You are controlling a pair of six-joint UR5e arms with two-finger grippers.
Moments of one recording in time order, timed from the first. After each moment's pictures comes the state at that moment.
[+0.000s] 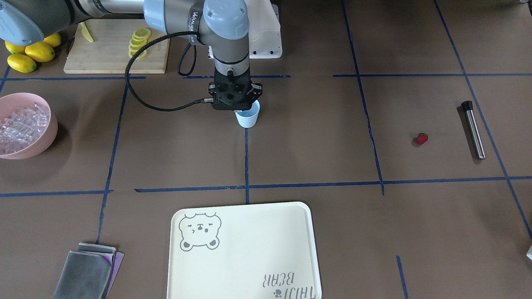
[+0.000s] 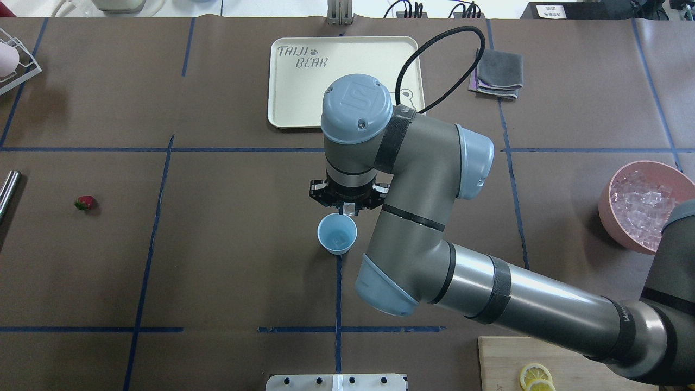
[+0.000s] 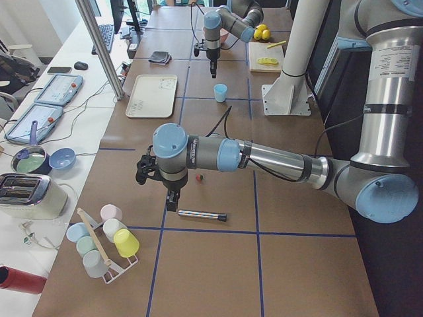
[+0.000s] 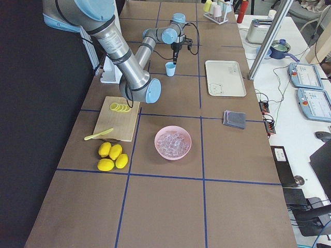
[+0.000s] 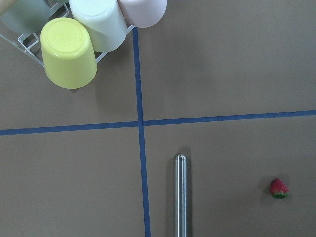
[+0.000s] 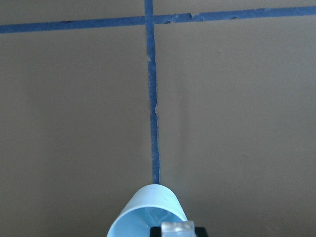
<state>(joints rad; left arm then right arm) -1.62 -1.59 -1.77 -1.45 -2.43 0.04 0.51 -0.72 1.65 -1.79 1.96 1.25</state>
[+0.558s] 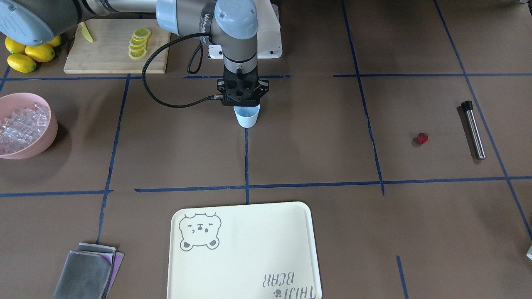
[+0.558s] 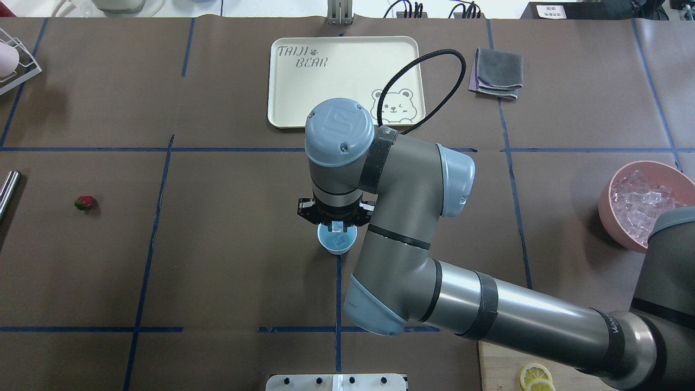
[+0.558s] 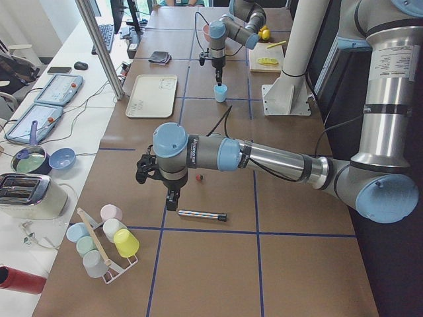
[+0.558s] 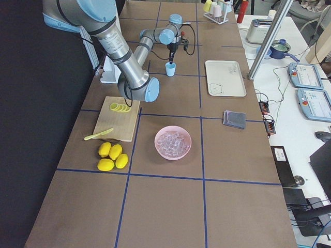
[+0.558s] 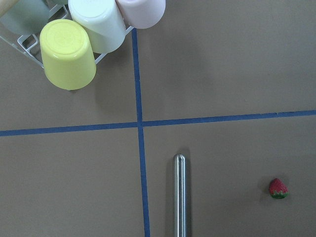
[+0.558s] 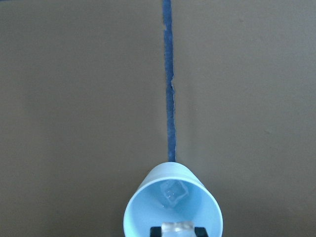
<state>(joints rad) -1.62 -1.59 -1.77 -1.45 -2.43 0.04 0.47 -0.71 1.63 -1.78 1.95 1.28</state>
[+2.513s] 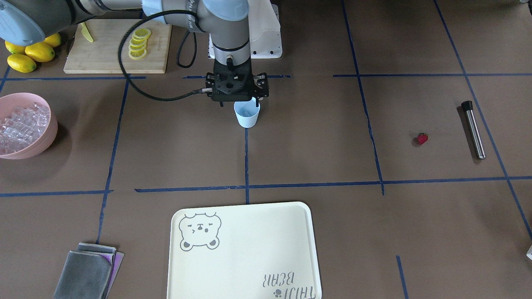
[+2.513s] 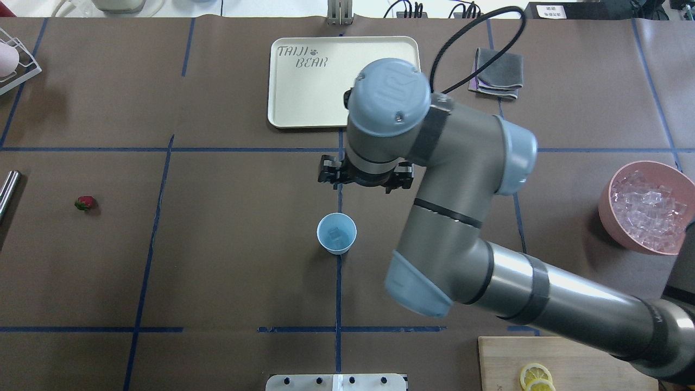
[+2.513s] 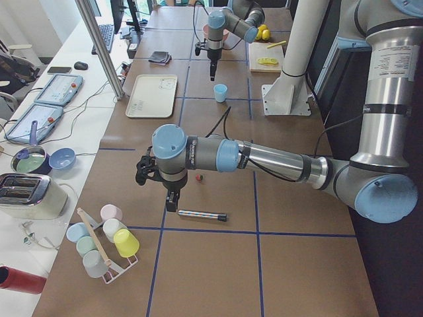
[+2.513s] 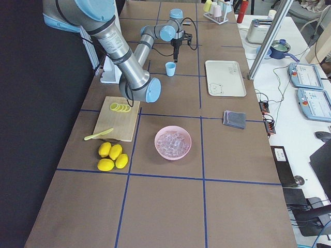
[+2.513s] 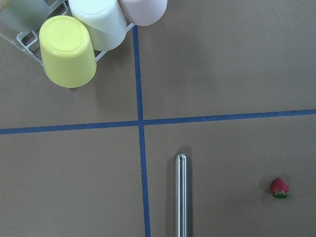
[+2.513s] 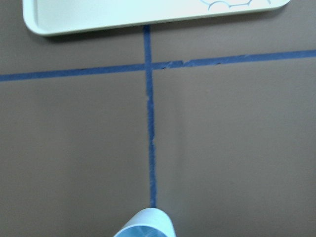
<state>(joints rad) -1.62 -1.60 -1.76 -1.45 -2.43 0.04 0.59 -0.84 1.85 -1.78 1.88 1.23</state>
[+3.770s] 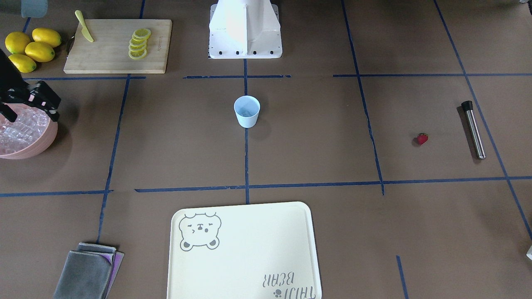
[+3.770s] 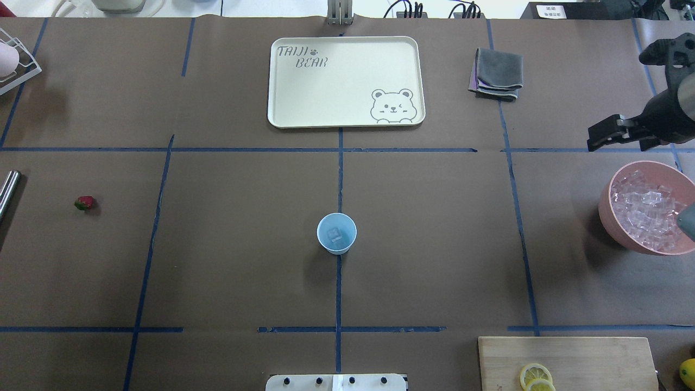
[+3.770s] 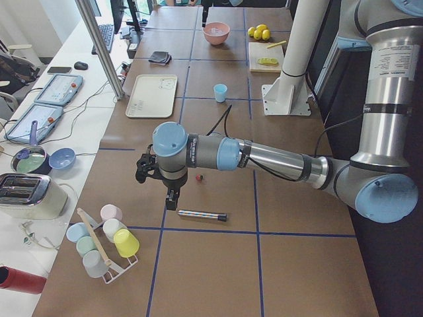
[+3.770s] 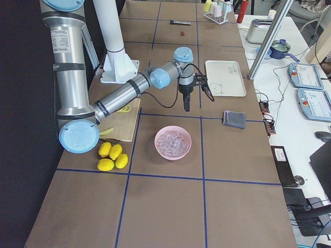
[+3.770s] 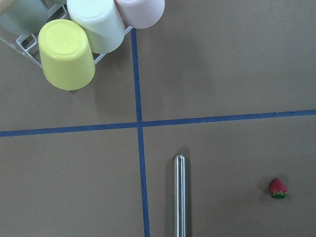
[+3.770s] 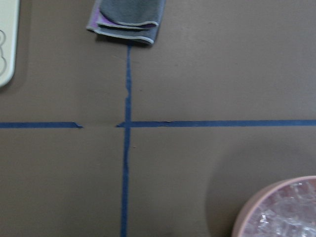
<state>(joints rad) -1.62 -1.60 -1.77 -1.45 -2.43 0.04 1.08 -1.53 2.07 -1.58 2.11 0.71</state>
